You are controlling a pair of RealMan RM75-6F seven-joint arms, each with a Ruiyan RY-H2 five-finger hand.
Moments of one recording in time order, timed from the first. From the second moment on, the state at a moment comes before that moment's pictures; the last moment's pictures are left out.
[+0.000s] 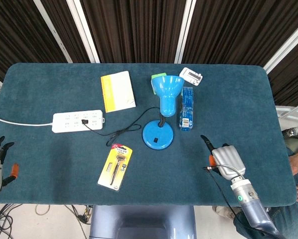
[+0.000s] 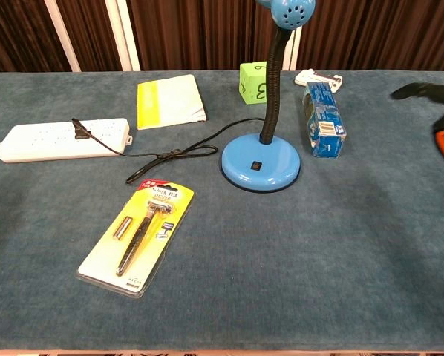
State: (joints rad) left arm -0.06 -1.16 -0.08 -1.75 1.34 1.49 0.22; right arm 0.39 -1.24 0.18 -1.89 -1.23 1.09 -0.55
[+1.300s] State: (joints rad) left arm -0.06 -1.15 -0.08 -1.76 1.32 1.48 0.21; right arm 0.82 -1.60 0.20 -1.73 -0.61 1.01 -0.85
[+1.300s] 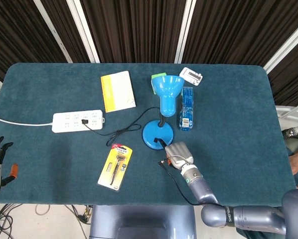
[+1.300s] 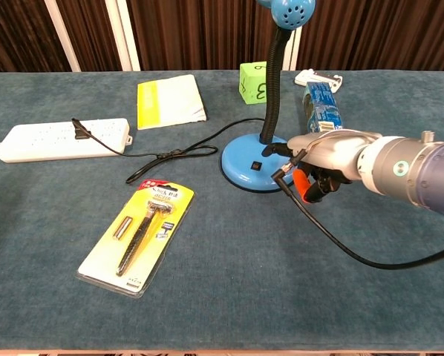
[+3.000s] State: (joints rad) left arm -0.06 -1.14 -0.09 -1.75 1.31 1.48 0.20; right arm 0.94 -1.68 0.08 -1.64 -0.54 1.06 -0.90
